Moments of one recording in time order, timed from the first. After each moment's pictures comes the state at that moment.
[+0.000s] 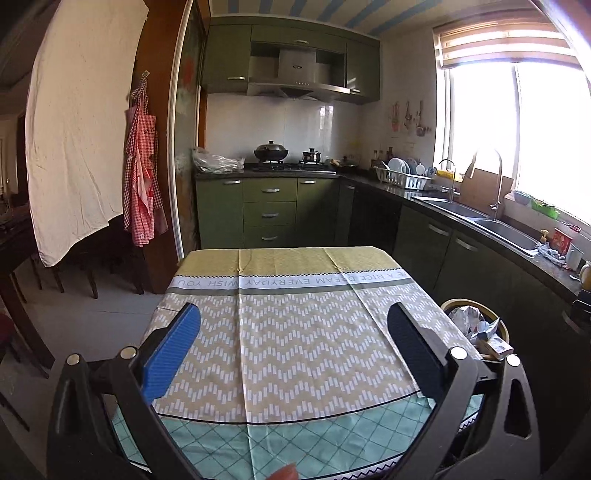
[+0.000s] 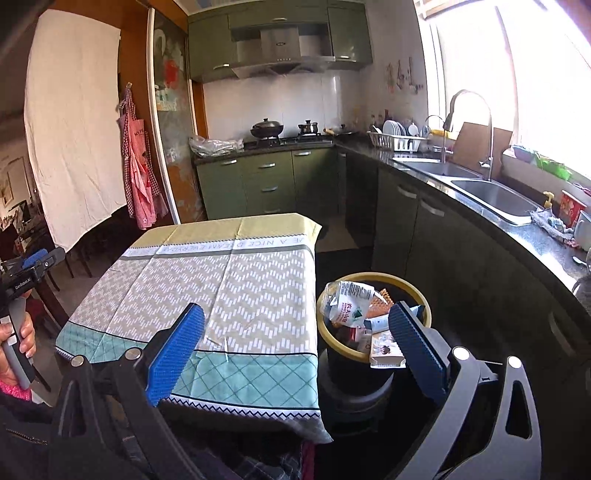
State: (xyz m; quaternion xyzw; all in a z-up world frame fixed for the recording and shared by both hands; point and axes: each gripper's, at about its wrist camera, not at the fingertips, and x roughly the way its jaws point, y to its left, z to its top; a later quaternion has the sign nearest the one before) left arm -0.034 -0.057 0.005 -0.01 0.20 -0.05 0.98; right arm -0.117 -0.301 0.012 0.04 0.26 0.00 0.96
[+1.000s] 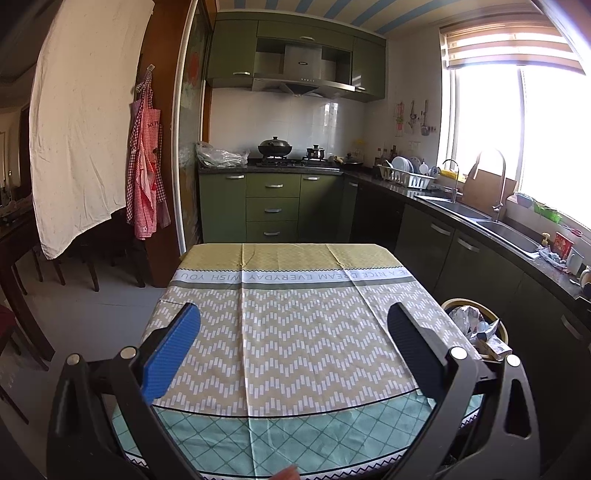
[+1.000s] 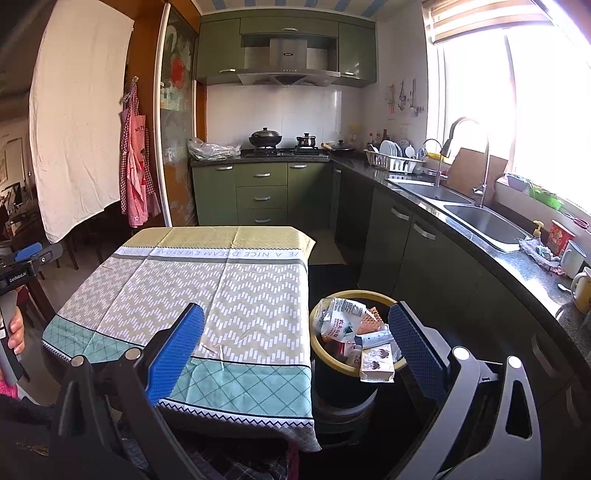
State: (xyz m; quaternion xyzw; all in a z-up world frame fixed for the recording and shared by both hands) left arm -0.035 -0.054 0.003 -0.02 0.21 -0.04 0.98; right arm -0.123 -0.286 0.024 0.00 0.24 -0.01 0.97
